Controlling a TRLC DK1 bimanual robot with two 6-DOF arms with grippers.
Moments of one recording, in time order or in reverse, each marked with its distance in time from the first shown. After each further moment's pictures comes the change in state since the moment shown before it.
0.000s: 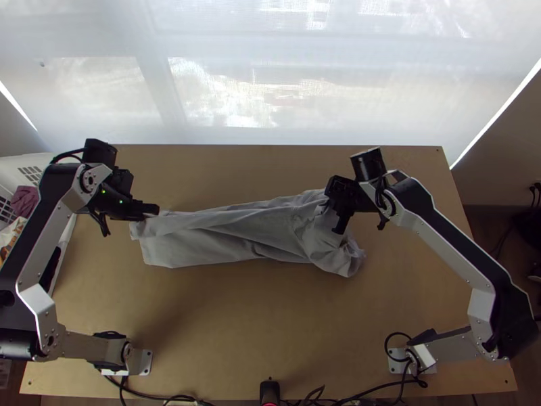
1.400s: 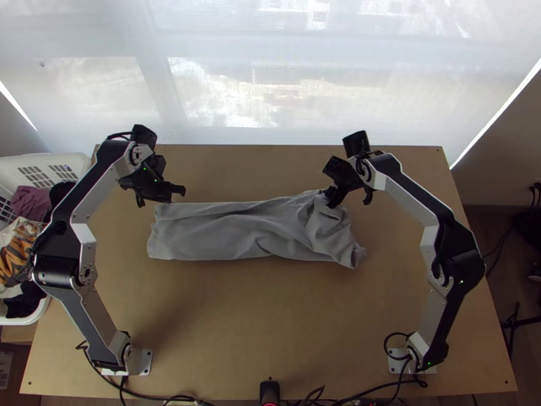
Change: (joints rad) left arm -0.076 0.424 0.259 0.101 -0.029 -0.008; right arm -0.143 0.443 0.264 0.040 -0.007 0.062
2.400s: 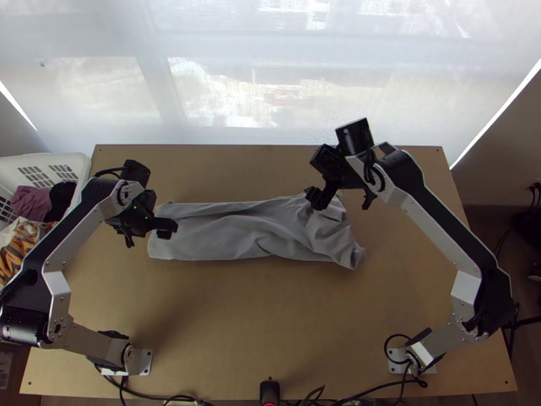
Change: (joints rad) left arm -0.024 -0.341 -0.445 0.031 -0.045 -0.061; right arm 0.203 -0.293 0.087 -0.169 -0.003 0.161
